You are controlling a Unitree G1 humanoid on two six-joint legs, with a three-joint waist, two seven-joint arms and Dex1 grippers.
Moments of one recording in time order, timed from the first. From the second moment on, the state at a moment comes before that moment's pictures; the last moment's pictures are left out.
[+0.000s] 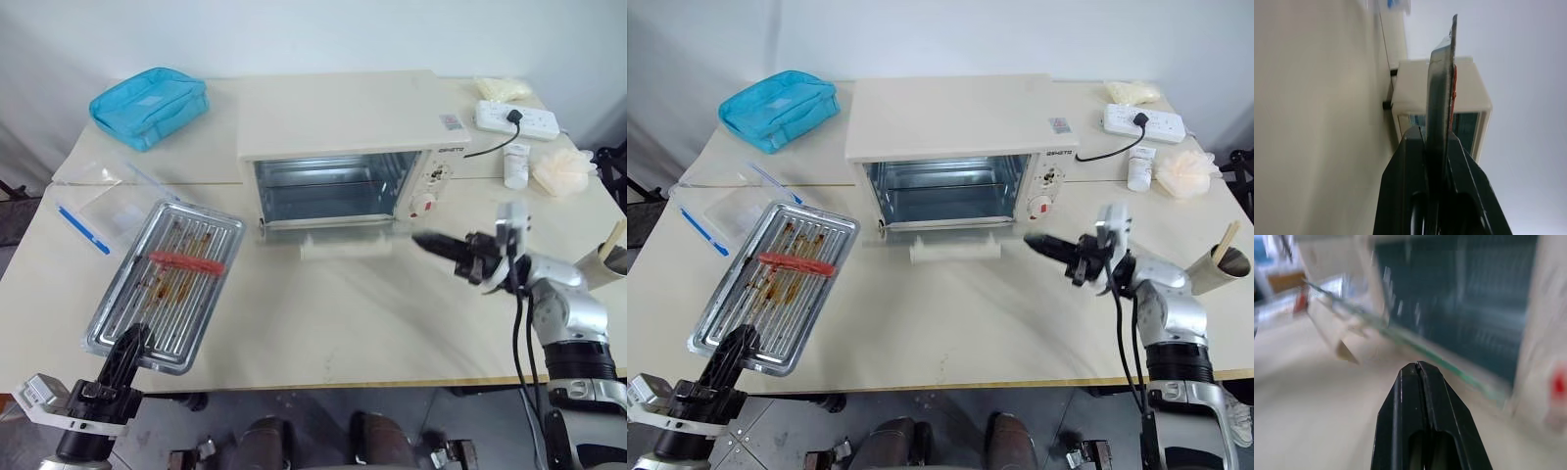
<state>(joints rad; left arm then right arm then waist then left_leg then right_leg) 0.56 0.13 0.74 -0.46 -1.95 0.84 -0.07 -0.55 -0.58 -0.21 0.27 0.66 0.27 1.21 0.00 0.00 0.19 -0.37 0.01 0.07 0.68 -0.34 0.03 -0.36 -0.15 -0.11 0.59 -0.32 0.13</state>
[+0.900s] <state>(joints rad) -0.03 0.74 0.24 0.04 -1.95 1.27 -0.12 0.21 -0.74 -0.47 -0.40 0.70 0.37 1.16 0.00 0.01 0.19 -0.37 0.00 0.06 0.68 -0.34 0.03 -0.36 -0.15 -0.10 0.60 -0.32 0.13</state>
